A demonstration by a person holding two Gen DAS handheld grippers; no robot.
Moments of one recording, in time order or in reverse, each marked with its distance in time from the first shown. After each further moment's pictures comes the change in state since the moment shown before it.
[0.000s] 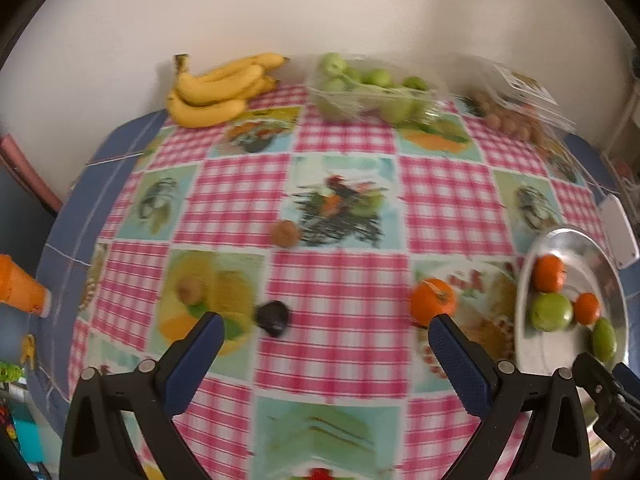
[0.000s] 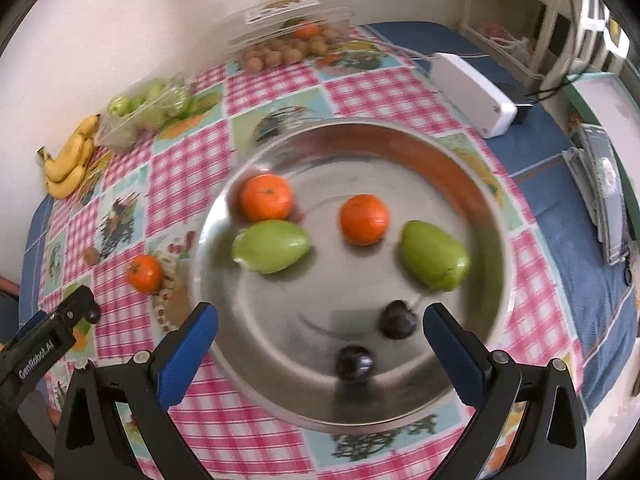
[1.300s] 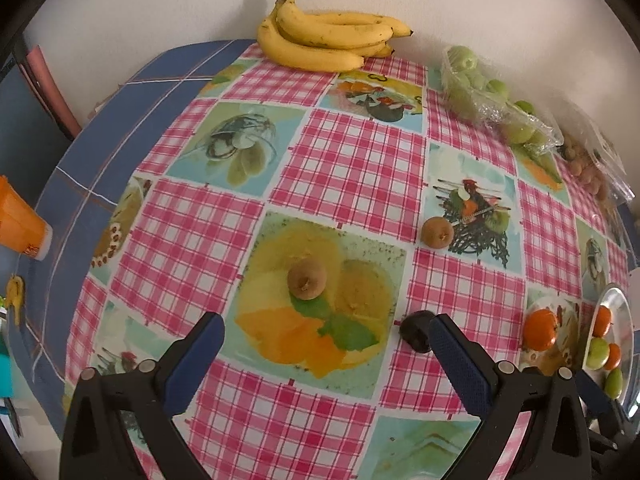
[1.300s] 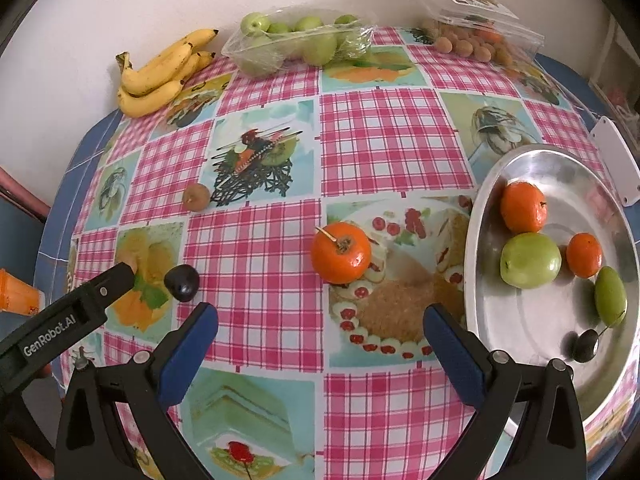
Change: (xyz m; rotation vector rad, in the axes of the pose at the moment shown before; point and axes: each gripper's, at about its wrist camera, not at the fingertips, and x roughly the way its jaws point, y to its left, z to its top) left arm 0.042 0.117 -0.003 -0.231 0.105 -0.024; right arm 0.048 0.155 -0.015 -0.230 0.054 0.123
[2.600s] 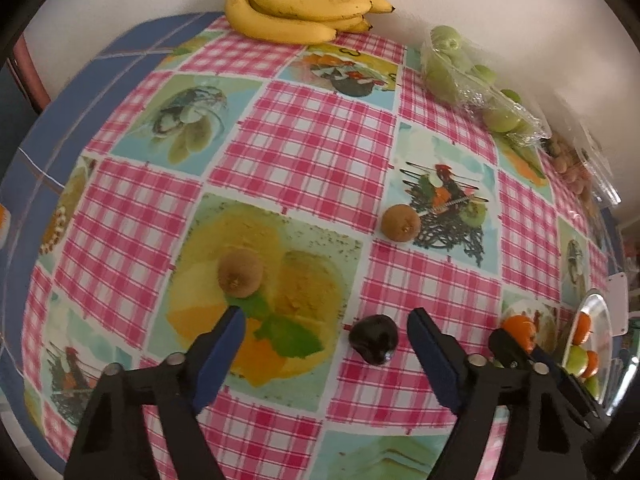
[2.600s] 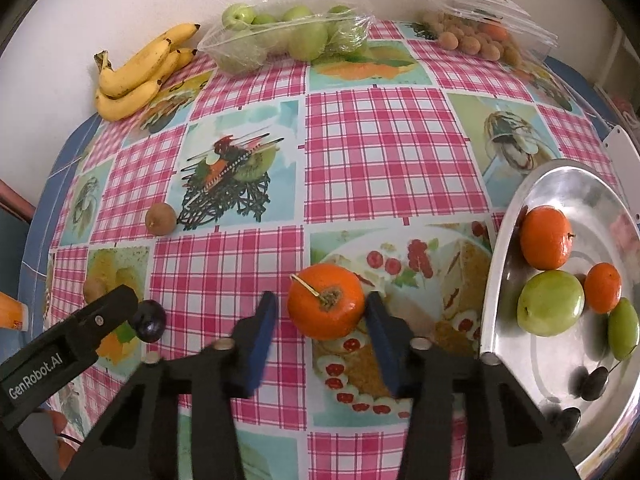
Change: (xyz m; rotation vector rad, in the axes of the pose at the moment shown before) left arm 0.028 -0.021 0.005 -0.037 0.085 -0.125; right arm 0.031 -0.005 0.021 0.002 -0.006 -0.028
